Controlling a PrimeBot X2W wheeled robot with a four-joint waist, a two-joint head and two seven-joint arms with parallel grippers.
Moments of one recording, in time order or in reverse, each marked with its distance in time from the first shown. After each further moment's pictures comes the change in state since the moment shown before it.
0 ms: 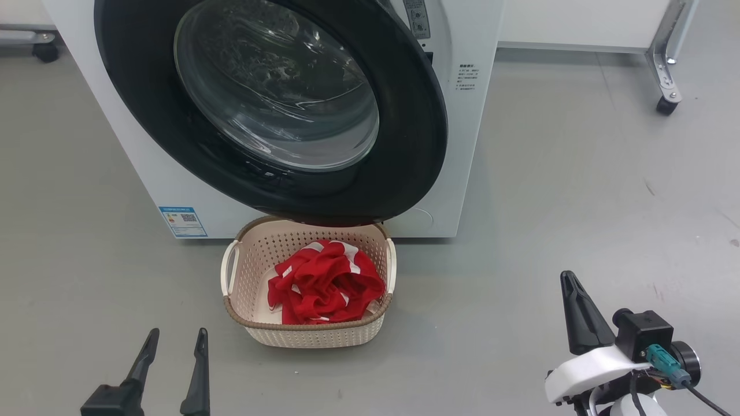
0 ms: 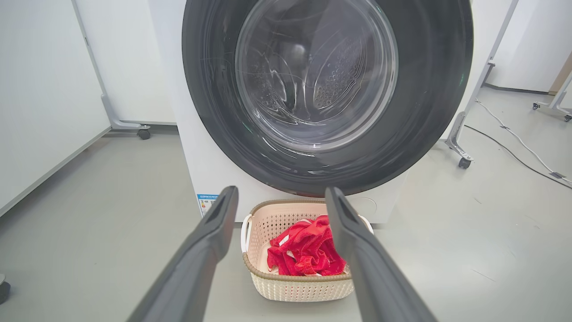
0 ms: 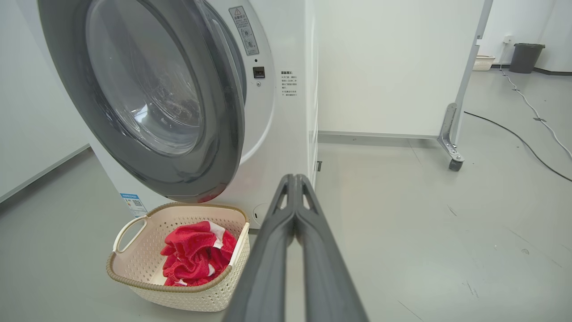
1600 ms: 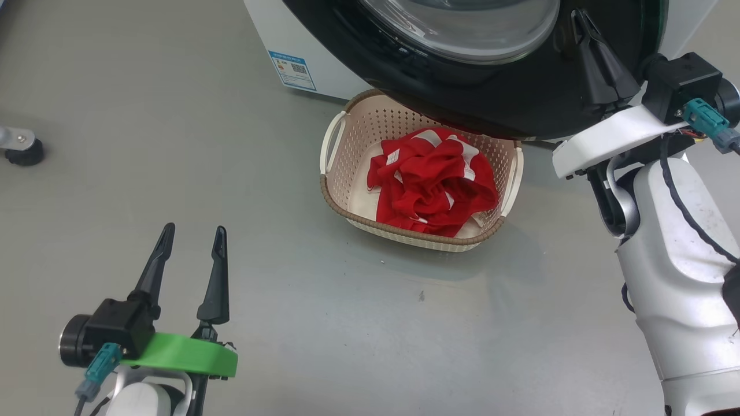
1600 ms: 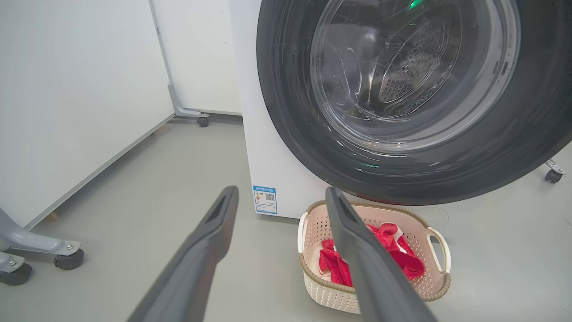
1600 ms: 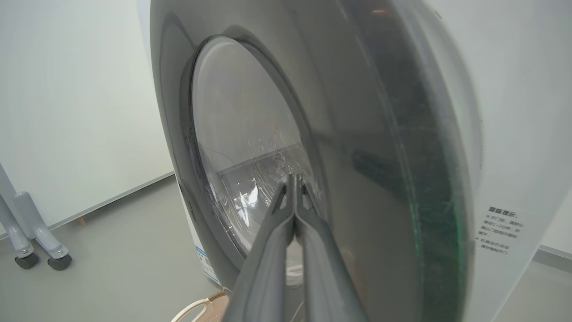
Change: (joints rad) left arm -0.270 -0.033 -0.045 0.049 0.001 -0.023 -0.075; right arm -0.663 -0.061 0.033 0.124 -0.048 0.101 0.078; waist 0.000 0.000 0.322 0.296
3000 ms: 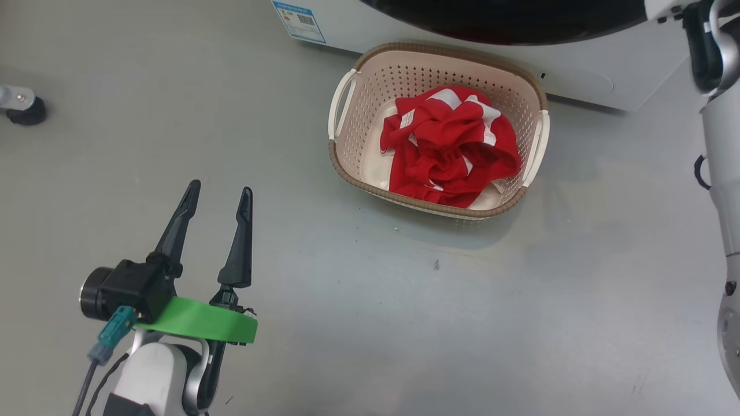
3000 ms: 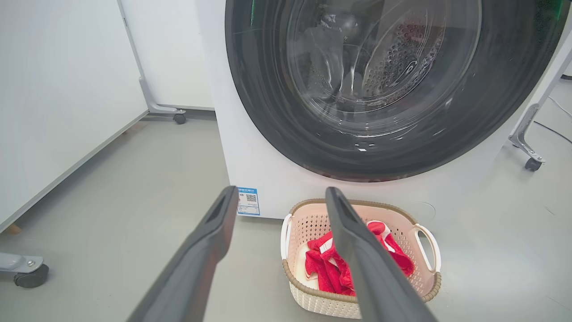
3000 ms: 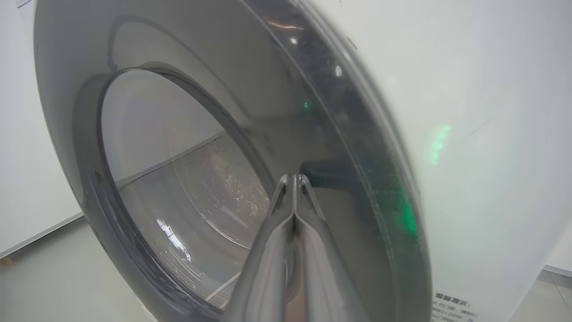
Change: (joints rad) left arm -0.120 -0.013 -0.060 0.034 -0.018 -0.032 -0.022; right arm -0.405 -0.086 -0.063 0.266 -0.011 -0.038 0.037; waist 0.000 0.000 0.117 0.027
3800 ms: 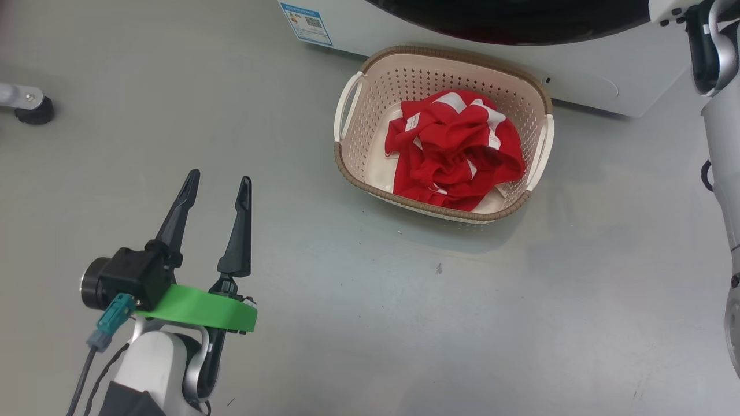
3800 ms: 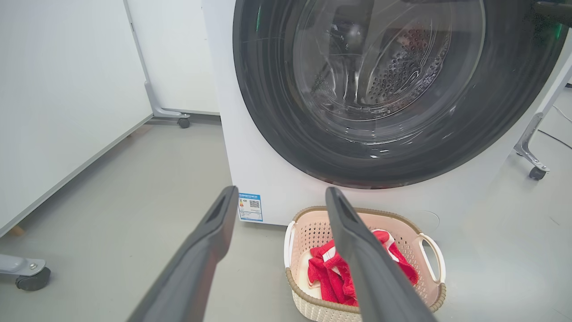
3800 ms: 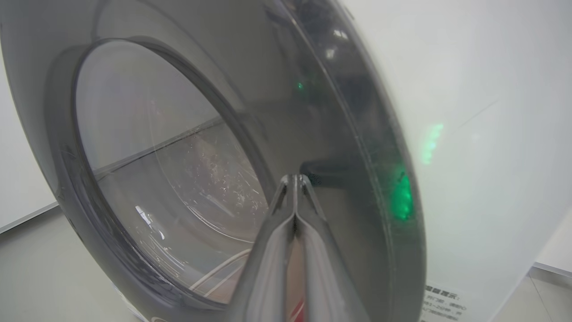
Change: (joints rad) left arm -0.043 -0.007 0.001 0.036 -0.014 -0.007 -0.003; right arm -0.057 -0.017 0.018 0.150 -0.032 -0.019 -0.062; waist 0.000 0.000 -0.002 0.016
